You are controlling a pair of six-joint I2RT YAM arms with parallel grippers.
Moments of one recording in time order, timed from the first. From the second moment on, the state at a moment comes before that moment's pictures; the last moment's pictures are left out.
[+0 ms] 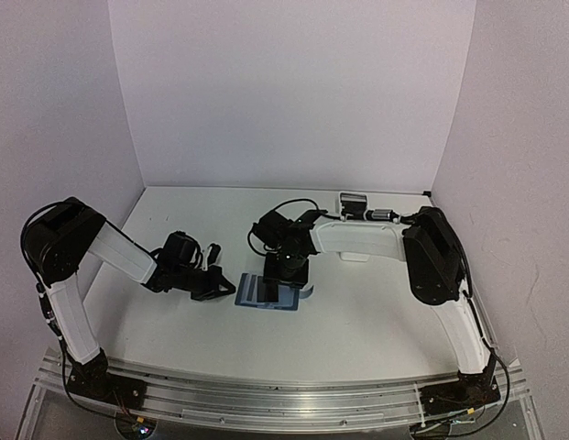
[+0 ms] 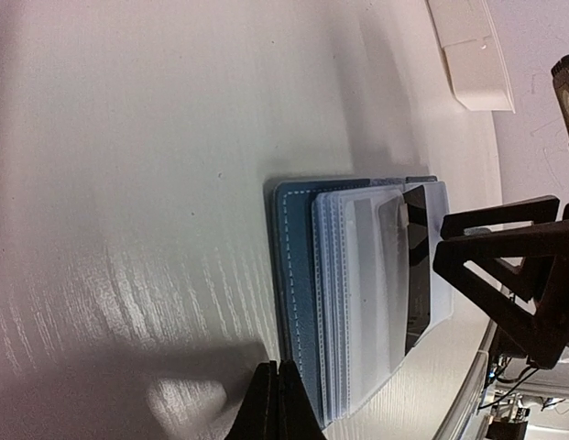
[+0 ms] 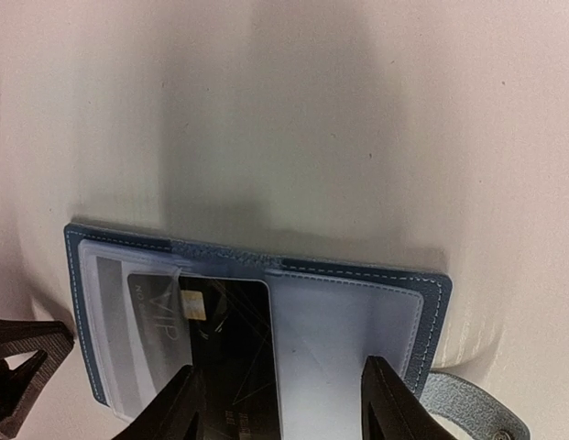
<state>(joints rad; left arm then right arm) -0.55 1.83 0.69 0.35 0.49 -0.66 0.94 2.33 1.90 -0.81 0.12 0.96</state>
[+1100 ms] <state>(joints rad) -0.60 1.83 0.67 0.42 0.43 -0.68 0.98 2.40 1.98 -0.82 0.09 0.94</state>
